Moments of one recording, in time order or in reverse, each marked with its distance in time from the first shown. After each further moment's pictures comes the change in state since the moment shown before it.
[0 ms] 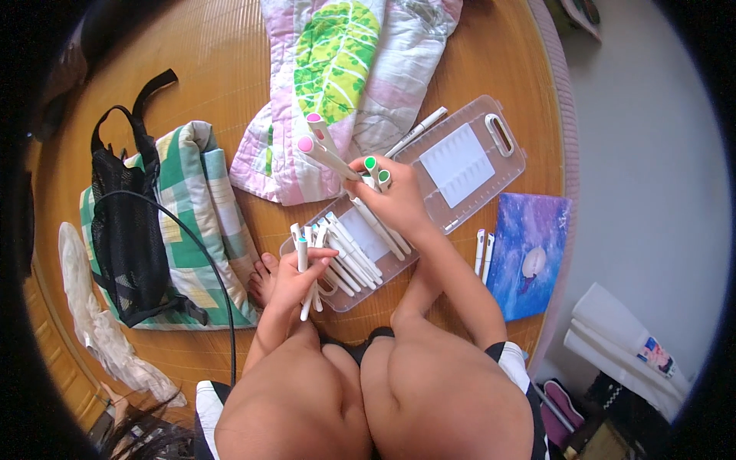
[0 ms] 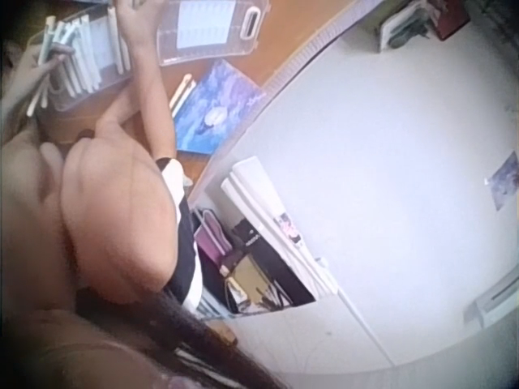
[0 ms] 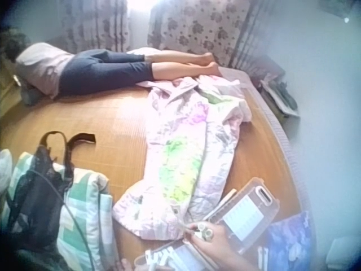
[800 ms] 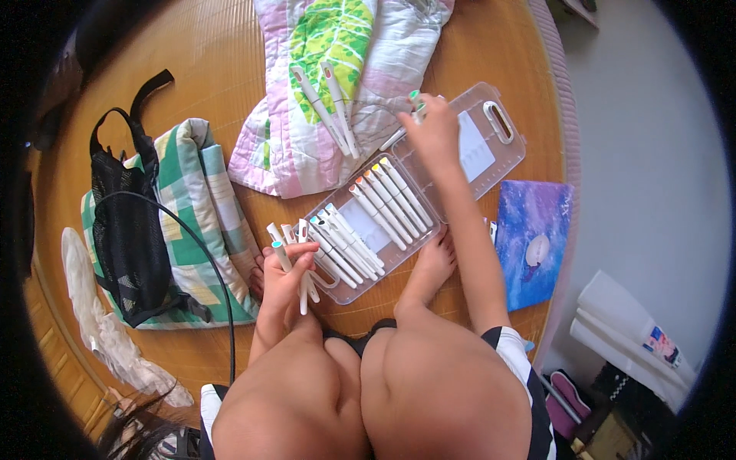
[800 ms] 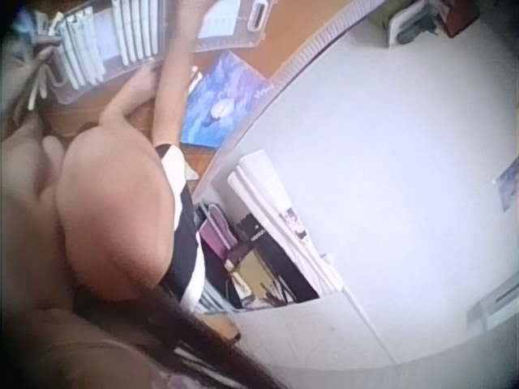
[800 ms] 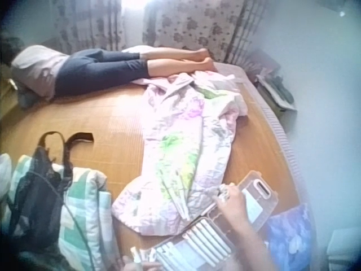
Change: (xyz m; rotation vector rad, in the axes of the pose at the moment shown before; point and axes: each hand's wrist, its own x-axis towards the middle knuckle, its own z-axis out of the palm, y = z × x) left_hand -0.012 -0.005 -0.011 -0.075 0.101 0.153; right_hand 0.054 0.038 -0.047 -0.528 0.360 -0.090
